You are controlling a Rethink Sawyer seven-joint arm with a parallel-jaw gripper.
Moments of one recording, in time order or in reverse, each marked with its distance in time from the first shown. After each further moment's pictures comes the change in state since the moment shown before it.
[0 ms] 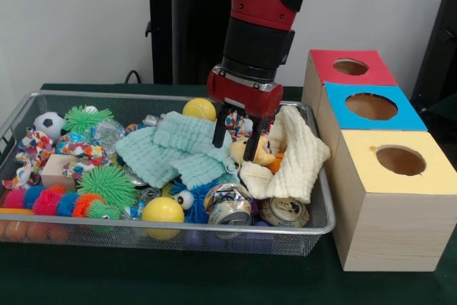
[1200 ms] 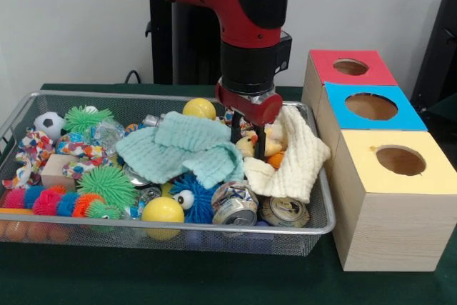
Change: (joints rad) arm -0.159 0.007 0.175 0.120 0.184 0.112 0.000
